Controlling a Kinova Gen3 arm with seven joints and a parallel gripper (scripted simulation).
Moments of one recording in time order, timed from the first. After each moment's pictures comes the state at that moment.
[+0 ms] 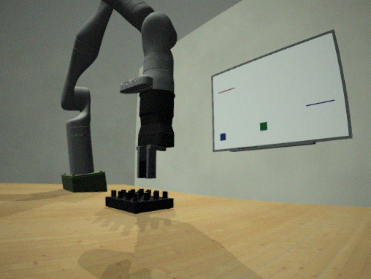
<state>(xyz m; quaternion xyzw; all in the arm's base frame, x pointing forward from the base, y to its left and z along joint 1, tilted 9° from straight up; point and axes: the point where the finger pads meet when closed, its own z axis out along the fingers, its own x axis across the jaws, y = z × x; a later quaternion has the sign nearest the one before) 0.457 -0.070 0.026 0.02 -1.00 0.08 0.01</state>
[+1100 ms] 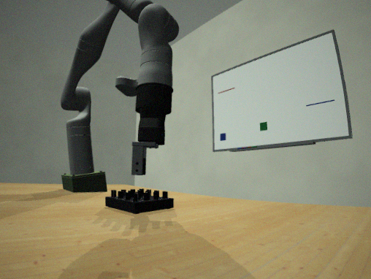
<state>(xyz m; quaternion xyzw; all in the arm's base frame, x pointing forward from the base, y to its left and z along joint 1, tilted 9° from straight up) 0.444 -0.078 0.034 -0.44 -0.90 0.08 -0.02</state>
